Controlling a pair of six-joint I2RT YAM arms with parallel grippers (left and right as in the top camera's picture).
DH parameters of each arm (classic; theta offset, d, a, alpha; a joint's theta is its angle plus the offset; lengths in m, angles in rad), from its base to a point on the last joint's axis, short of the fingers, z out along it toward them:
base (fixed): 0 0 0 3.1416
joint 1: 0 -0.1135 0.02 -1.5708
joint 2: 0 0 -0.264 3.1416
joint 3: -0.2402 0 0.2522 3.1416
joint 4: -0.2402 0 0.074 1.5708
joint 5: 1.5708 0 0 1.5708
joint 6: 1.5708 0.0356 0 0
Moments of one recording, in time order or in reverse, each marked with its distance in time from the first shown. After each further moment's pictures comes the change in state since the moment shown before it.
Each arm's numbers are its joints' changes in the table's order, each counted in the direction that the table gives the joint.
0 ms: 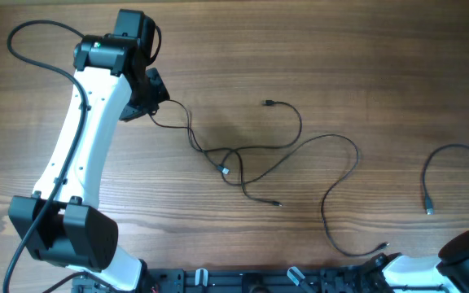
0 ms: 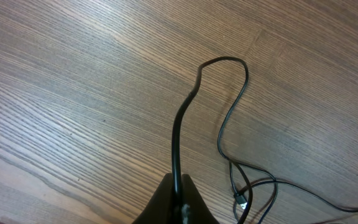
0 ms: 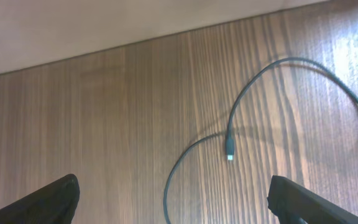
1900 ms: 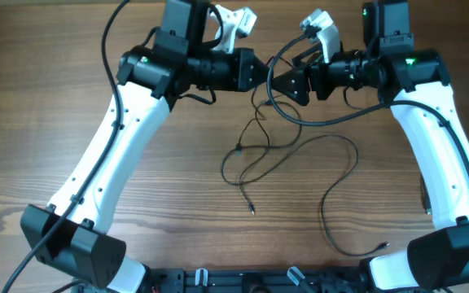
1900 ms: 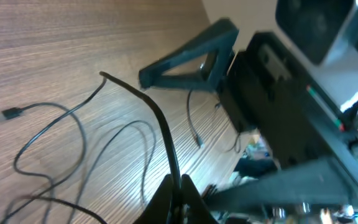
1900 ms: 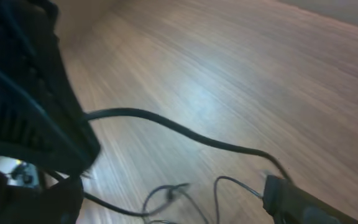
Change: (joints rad) left arm 0.240 0.048 0.000 0.551 0.912 0.244; right arm -1.104 -0.001 0.000 0.069 -0.929 -1.037
